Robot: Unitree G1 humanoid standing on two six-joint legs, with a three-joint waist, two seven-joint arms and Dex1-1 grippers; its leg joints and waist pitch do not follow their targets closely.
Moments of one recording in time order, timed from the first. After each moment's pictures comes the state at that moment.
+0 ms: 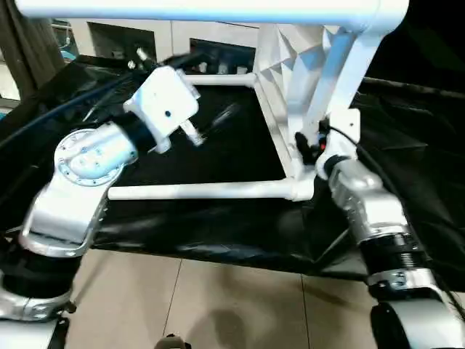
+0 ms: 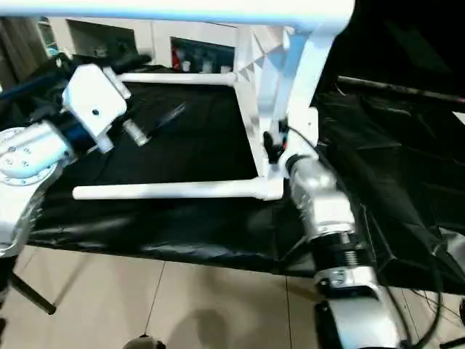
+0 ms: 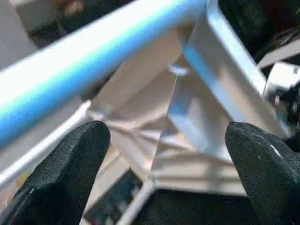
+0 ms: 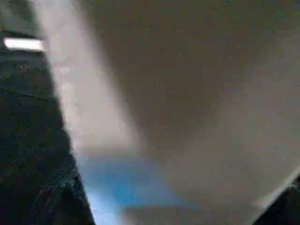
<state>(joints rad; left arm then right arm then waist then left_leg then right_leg) -0.60 0.53 -0.14 -0.27 -0.06 0.15 -0.53 -0.66 -0.17 -0.03 0.55 0.15 0.19 0.09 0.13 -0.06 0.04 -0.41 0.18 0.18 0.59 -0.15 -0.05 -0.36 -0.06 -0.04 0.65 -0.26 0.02</state>
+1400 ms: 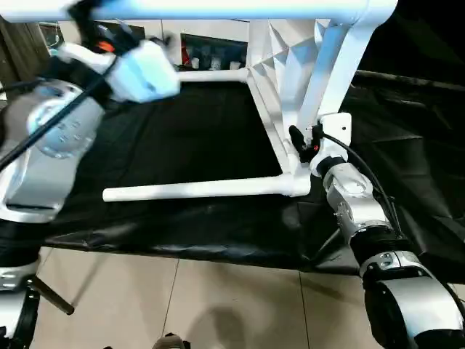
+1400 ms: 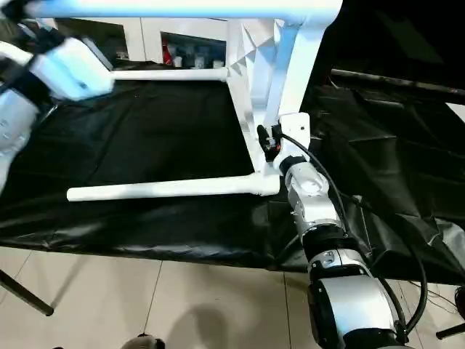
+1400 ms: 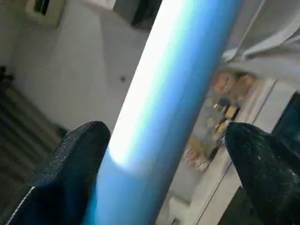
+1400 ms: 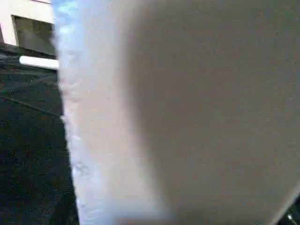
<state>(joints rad) -0.70 0.71 -0.07 -0.06 0.53 0.01 -0.23 -0.77 -0.17 -0.05 0.93 0.10 -0.22 0.20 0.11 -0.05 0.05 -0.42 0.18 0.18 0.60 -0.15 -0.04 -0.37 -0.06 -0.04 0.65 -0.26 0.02</state>
